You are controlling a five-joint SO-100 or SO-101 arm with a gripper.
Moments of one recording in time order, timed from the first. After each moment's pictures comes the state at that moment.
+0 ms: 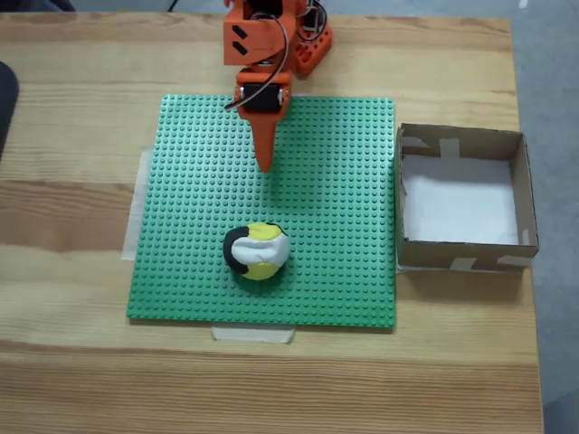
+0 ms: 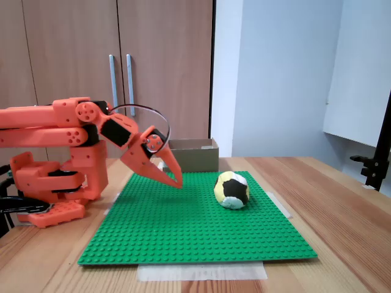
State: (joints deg) arm -3.1 184.1 181.9 41.0 -1.9
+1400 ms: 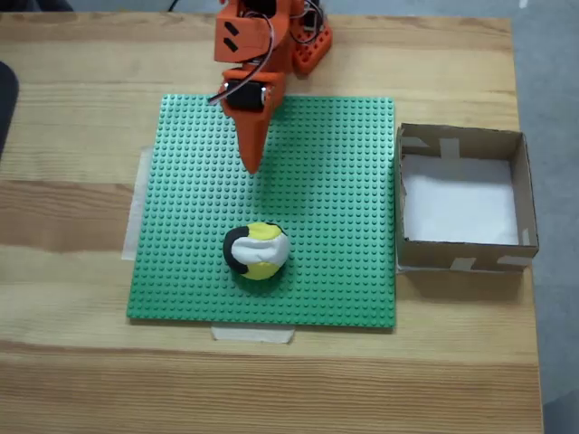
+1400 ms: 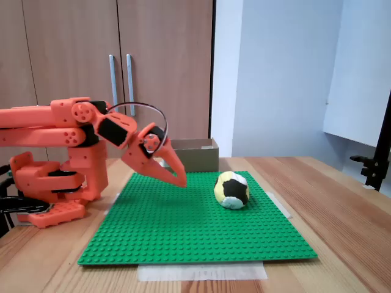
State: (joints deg) arm 1.3 184.1 182.6 37.0 5.1
